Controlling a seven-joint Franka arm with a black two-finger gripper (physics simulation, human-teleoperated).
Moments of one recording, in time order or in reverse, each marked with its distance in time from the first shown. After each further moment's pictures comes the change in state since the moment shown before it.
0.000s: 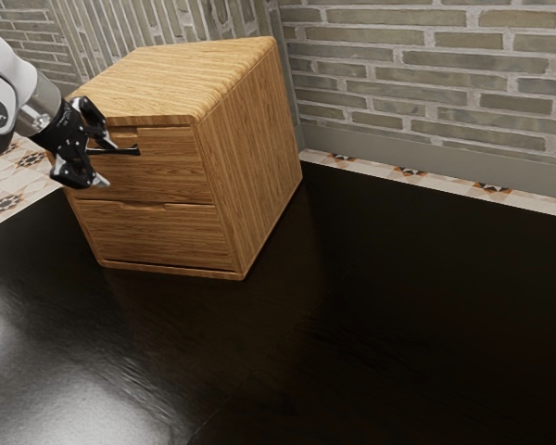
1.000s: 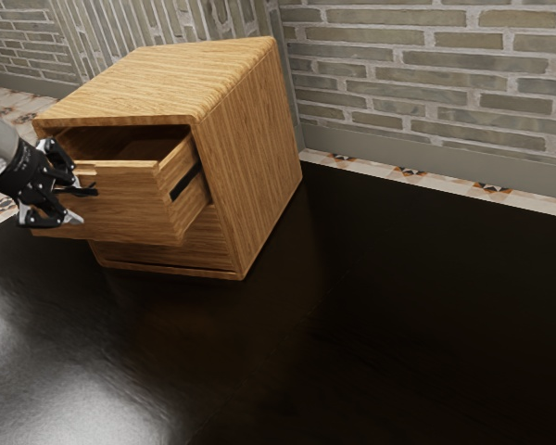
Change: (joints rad) arm 0.009 -0.333 0.000 -0.378 0.002 0.044 -0.011
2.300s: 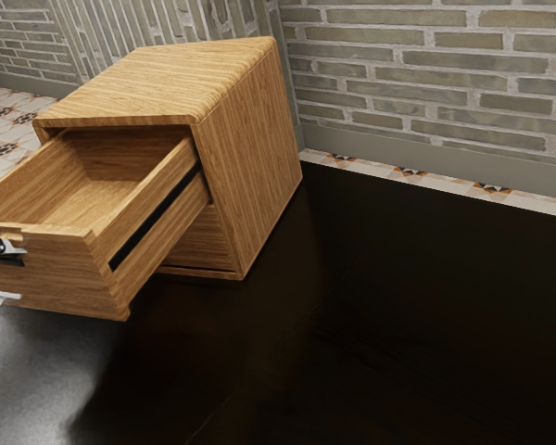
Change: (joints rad) arm 0.025 -0.640 0.002 -0.490 -0.025 0.015 -0.067
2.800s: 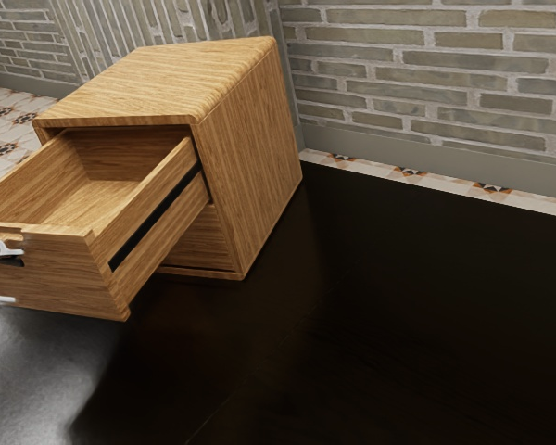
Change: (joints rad) arm 0.002 -0.054 -0.002 -0.032 0.018 0.018 -0.017
